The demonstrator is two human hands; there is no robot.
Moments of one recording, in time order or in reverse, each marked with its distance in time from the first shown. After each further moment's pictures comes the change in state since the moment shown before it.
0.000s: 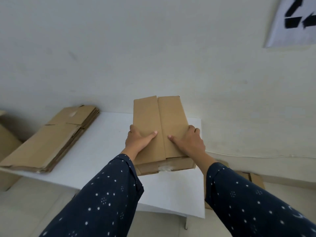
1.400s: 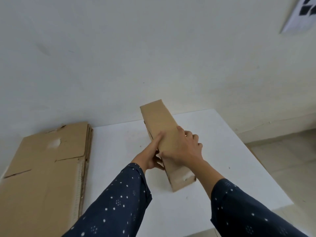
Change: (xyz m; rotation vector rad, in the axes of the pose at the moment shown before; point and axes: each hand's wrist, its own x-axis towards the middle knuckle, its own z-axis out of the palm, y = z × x) left_hand 0.258 -0.134 -0.130 -0.460 -1.027 -0.254; right_hand 0.046 -0.258 0.258 -0.313 0.125 0.266
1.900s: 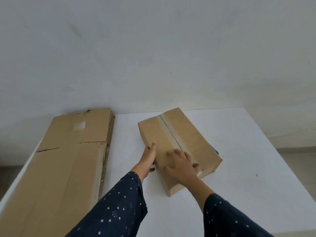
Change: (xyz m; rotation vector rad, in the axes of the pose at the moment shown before) left_hand -0.007 -0.046 -0.077 0.015 0.396 -0.002; right_hand -0.011 -0.019 0.105 0.011 -0.330 -0.143
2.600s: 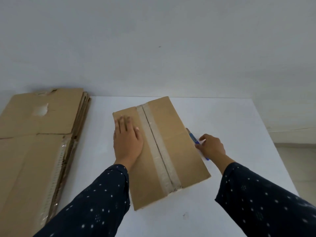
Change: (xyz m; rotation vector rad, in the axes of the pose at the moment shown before) left_hand 0.097 0.015 0.037 0.893 0.649 0.562; right_hand 0.178 0.181 -0.064 0.011 0.054 0.296
